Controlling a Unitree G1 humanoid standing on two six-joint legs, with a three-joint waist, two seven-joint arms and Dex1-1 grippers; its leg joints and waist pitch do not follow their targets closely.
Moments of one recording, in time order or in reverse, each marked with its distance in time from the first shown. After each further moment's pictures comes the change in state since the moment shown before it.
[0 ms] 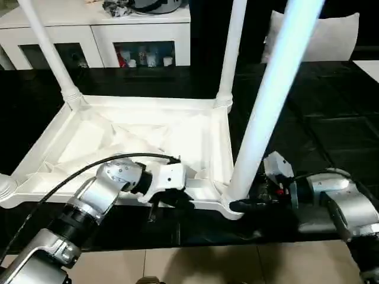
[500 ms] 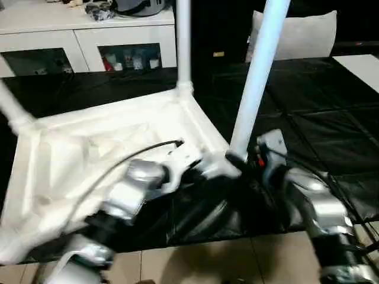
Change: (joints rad) left arm -0.005 -0.308 0.123 0.000 0.071 0.358 0.521; right arm -0.043 0.310 -0.171 0.009 -0.121 0.154 -0.774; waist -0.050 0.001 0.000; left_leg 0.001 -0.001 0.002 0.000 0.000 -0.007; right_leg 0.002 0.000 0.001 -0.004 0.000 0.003
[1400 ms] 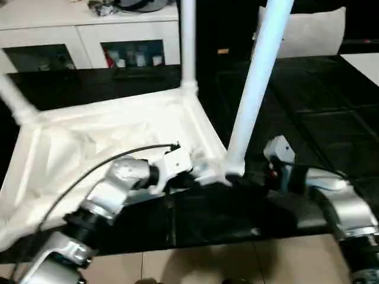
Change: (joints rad) left arm 0.000 0.264 -0.088 0.017 -0.027 -0.330 -0.354; right arm 0.036 -0.311 0.119 -0.029 0.066 -0.186 0.598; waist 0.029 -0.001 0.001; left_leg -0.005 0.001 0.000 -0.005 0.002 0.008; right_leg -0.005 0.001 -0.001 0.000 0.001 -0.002
